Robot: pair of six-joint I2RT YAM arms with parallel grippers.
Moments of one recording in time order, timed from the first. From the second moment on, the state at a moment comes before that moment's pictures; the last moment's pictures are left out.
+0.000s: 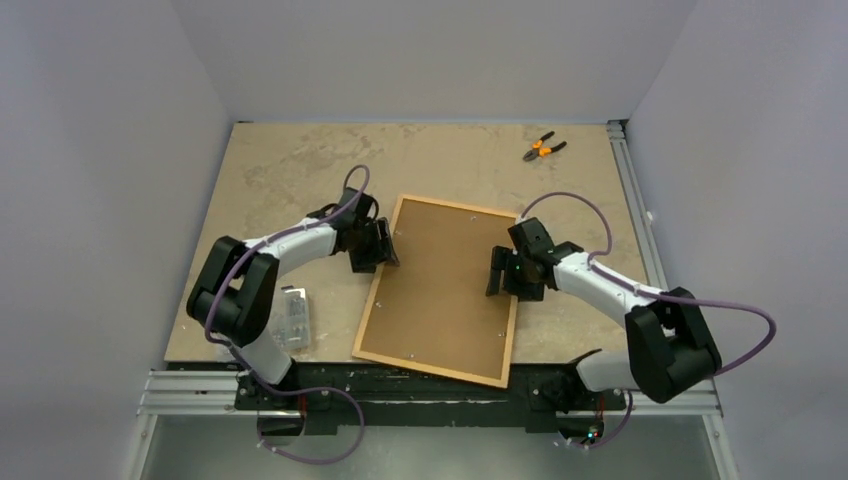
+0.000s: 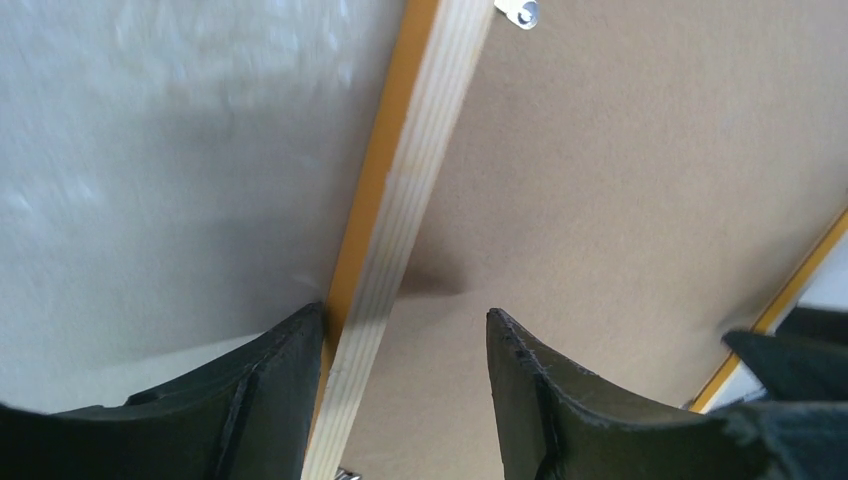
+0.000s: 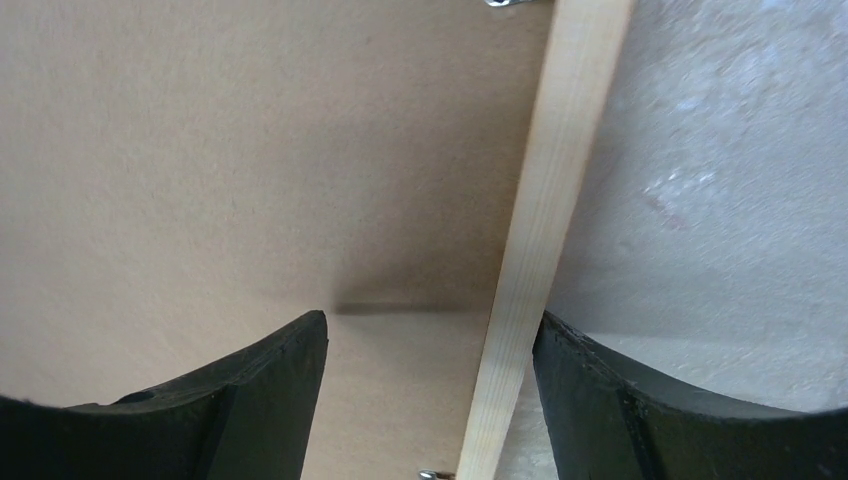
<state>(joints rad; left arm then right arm) -0.45 1.62 0.91 -0.37 0.23 -0.71 0.42 1.36 0.71 -0.51 -0.07 0.59</state>
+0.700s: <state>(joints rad) -0.56 1.86 1.49 -0.61 0.13 -0.58 0.55 1.10 0.61 -0.55 -0.09 0.77</state>
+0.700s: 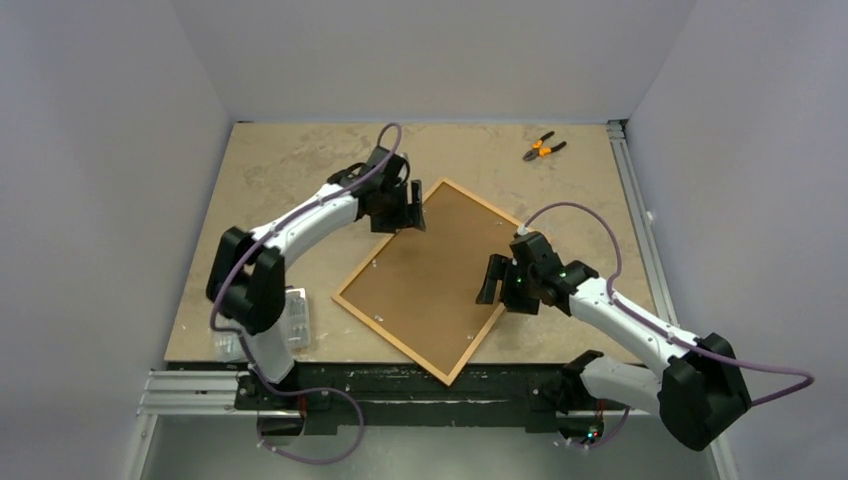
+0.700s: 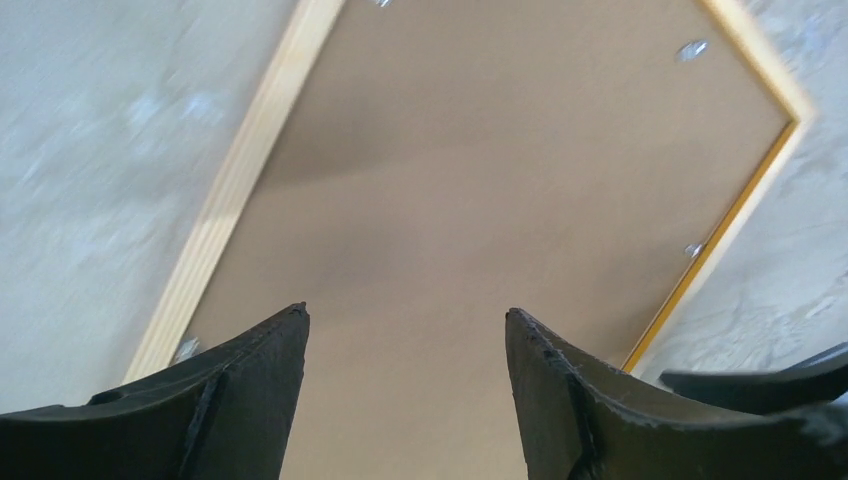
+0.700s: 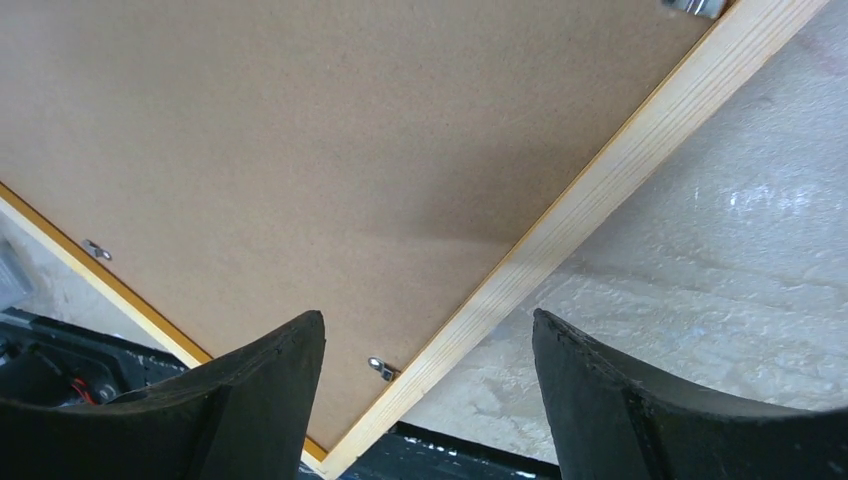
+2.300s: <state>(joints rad) -0.47 1.34 0.65 -0.43 0.23 -0.94 0.00 1.81 1.14 -0.40 -0.21 0.38</state>
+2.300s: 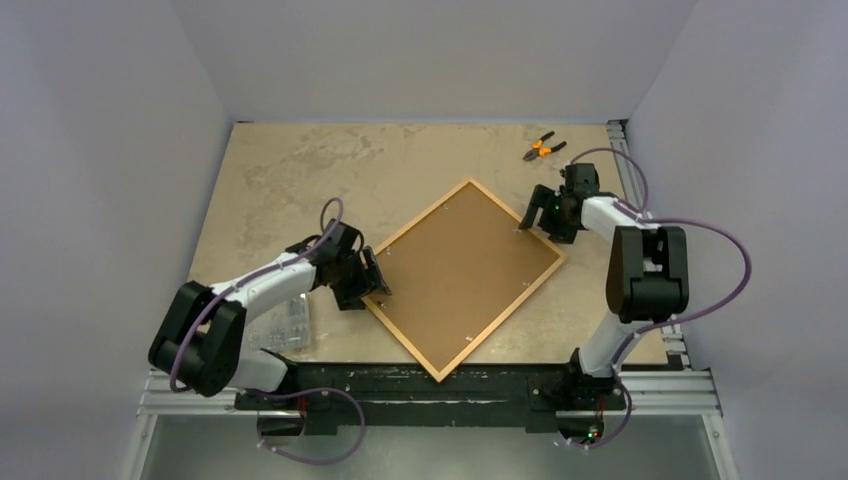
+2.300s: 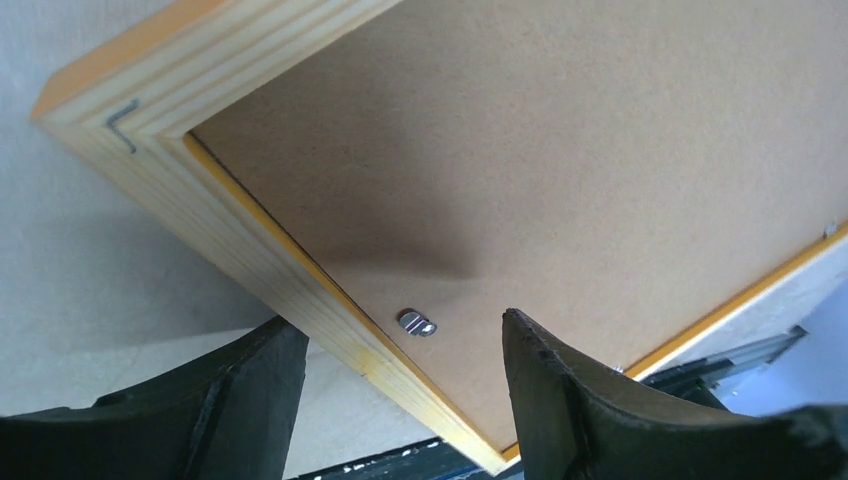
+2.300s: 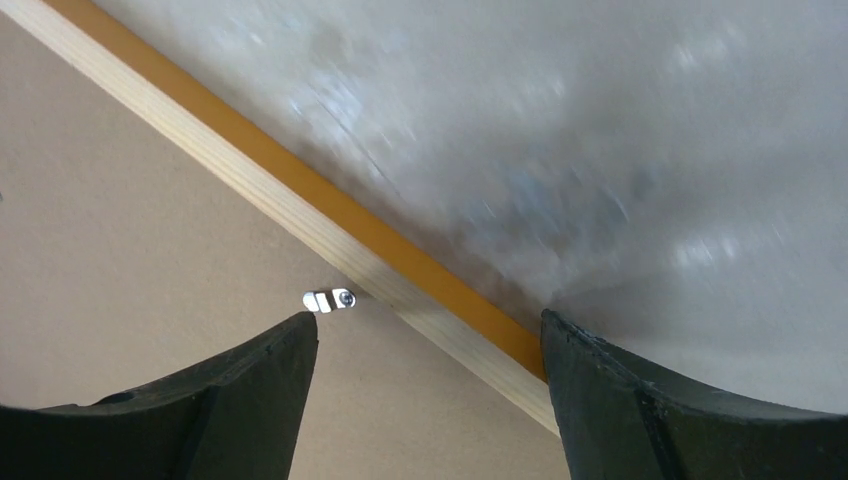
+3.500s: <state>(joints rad) -0.45 1.52 0.85 -0.55 0.13 -0.67 0.06 1.47 0.83 -0.53 -0.14 0.42</state>
